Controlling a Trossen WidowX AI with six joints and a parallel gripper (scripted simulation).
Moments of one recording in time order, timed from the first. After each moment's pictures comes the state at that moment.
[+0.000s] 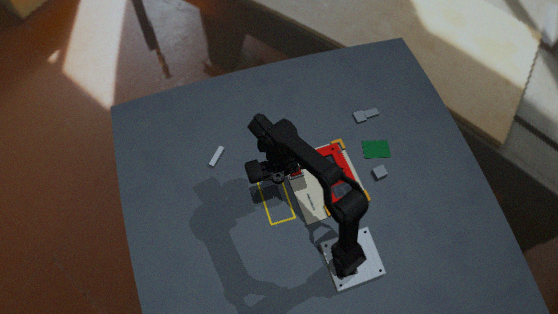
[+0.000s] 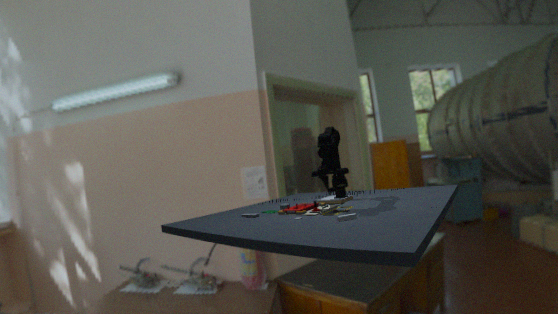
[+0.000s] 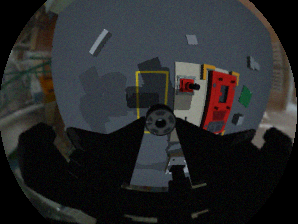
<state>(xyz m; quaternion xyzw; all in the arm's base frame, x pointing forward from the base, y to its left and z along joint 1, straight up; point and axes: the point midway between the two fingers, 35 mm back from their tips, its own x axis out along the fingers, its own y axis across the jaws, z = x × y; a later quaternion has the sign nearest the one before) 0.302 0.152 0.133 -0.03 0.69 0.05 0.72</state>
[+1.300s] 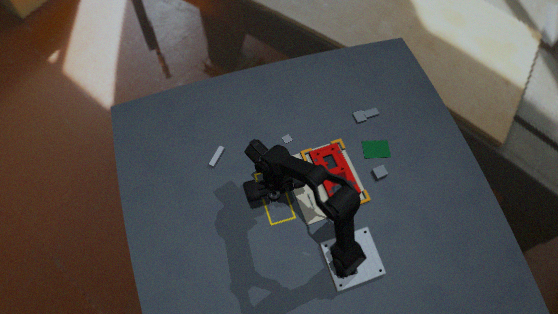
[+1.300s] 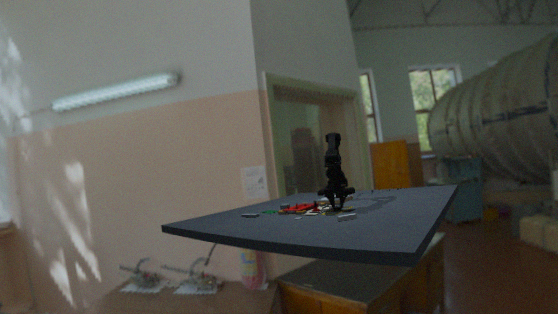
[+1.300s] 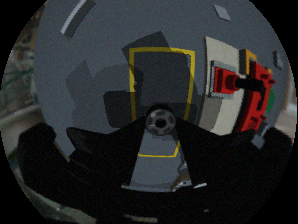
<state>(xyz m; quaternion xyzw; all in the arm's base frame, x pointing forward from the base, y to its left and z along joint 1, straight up) 0.289 0.168 0.032 -0.03 0.69 0.05 0.72</state>
